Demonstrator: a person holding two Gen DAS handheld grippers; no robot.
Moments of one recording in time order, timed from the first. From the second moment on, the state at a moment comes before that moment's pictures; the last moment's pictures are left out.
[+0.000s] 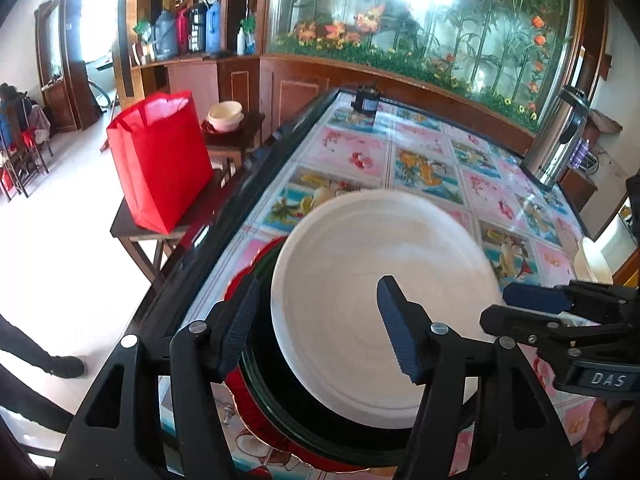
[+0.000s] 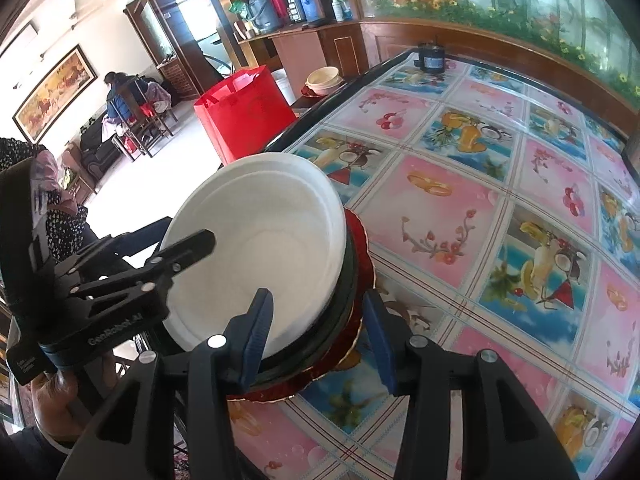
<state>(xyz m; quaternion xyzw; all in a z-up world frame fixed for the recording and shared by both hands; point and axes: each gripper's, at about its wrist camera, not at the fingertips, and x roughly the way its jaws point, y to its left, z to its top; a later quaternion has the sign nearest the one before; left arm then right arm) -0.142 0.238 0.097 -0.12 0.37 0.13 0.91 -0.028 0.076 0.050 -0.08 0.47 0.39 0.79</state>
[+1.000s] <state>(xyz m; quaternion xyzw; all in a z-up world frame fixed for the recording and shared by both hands) -0.100 0.143 0.120 -0.06 0.35 0.05 0.93 -0.012 -0.009 0.052 -0.04 0.47 0.32 0.82</state>
